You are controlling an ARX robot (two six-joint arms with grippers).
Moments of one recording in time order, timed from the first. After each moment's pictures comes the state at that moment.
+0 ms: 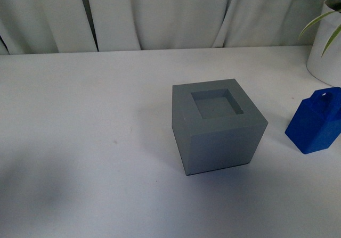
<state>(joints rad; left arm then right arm) 0.00 0.00 0.02 0.00 0.00 0.00 -0.11 1.03 0.55 0.12 -0.44 -0.22</state>
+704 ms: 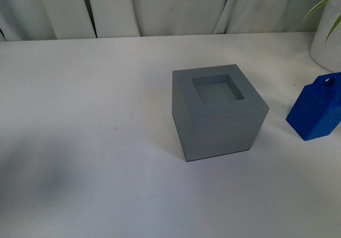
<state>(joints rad) 0.00 0.00 0.02 0.00 0.00 0.00 -0.02 1.69 1.25 -0.79 -0.32 -1.23</state>
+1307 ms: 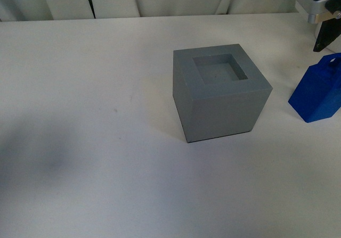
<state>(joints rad) 0.00 0.00 0.02 0.00 0.00 0.00 0.08 1.97 1.58 -1.06 -0.15 -1.53</state>
